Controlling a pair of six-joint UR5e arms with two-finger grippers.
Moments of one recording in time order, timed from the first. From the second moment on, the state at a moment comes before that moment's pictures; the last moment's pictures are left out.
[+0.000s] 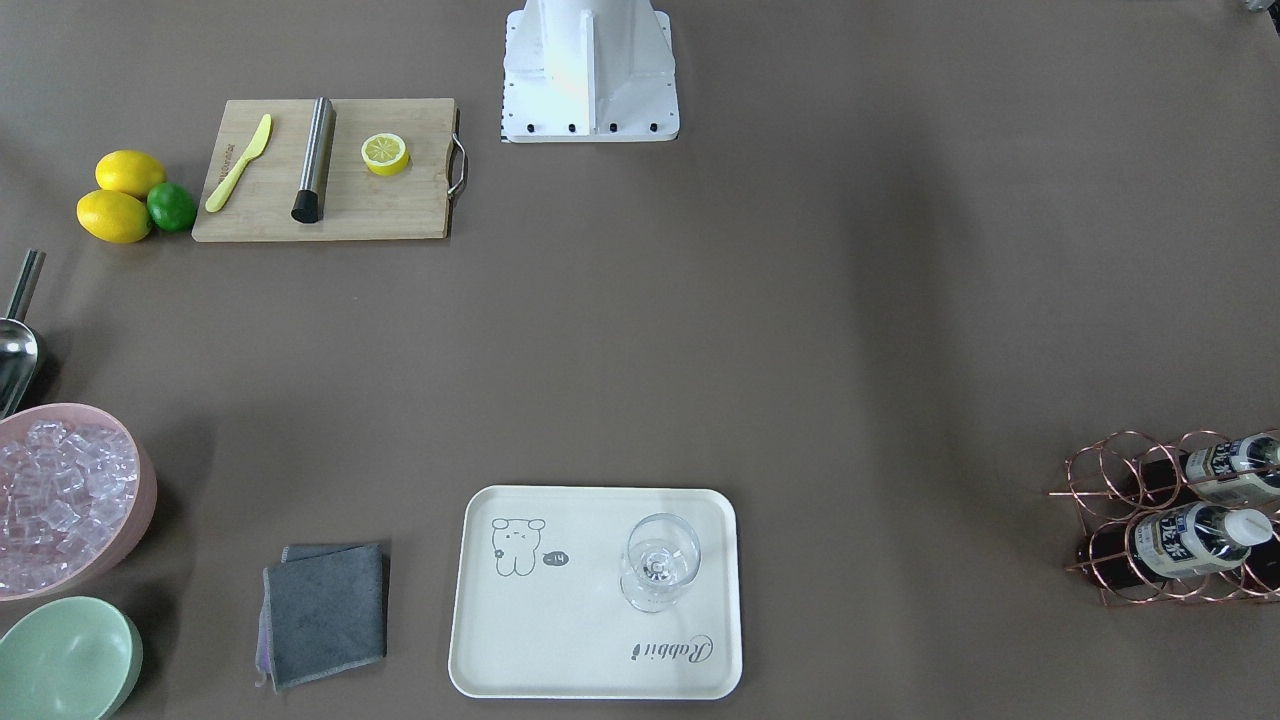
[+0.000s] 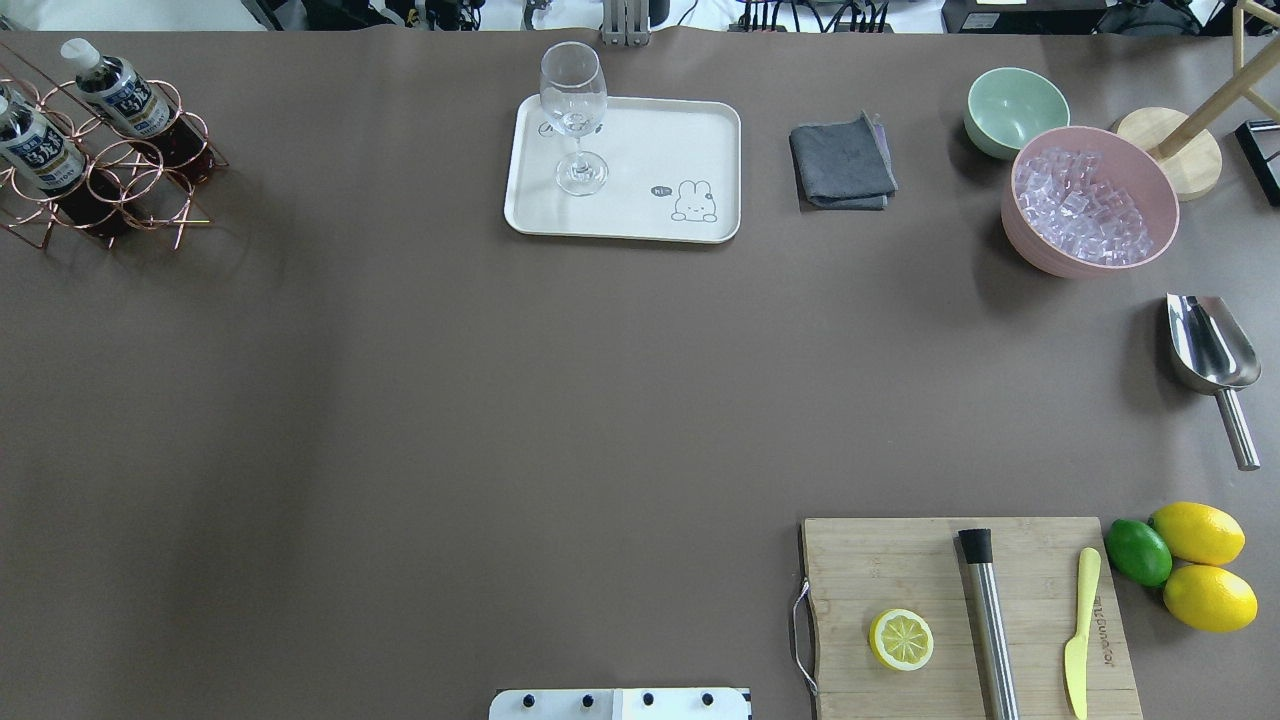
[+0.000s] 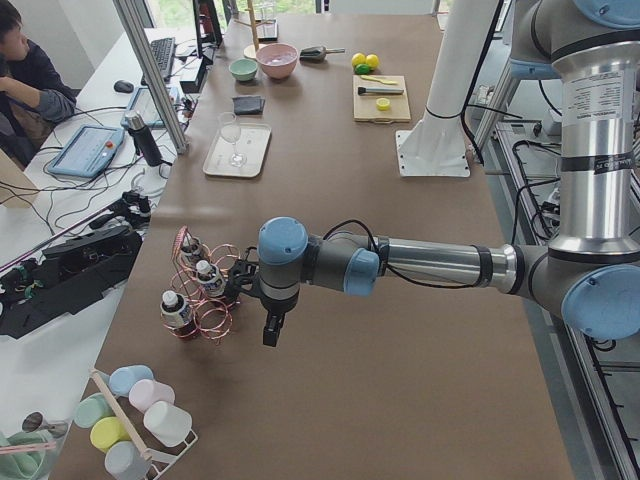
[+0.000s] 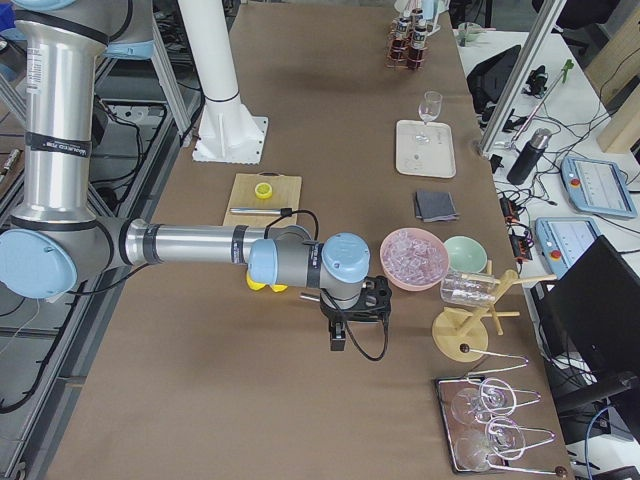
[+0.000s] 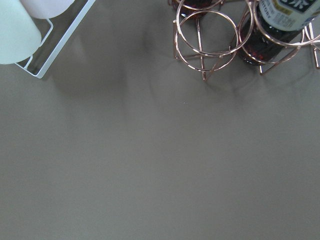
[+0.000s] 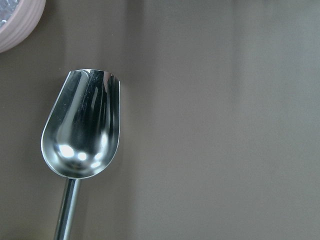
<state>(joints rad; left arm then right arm) -1.55 -1.48 -1.73 -1.71 -2.32 -0.01 1.57 -1.70 1.72 -1.62 2.35 -0.09</state>
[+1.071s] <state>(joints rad) -1.56 -1.54 -1.76 -1.70 -2.35 -0.01 1.58 -1.71 1.72 -1.62 2.35 -0.09</state>
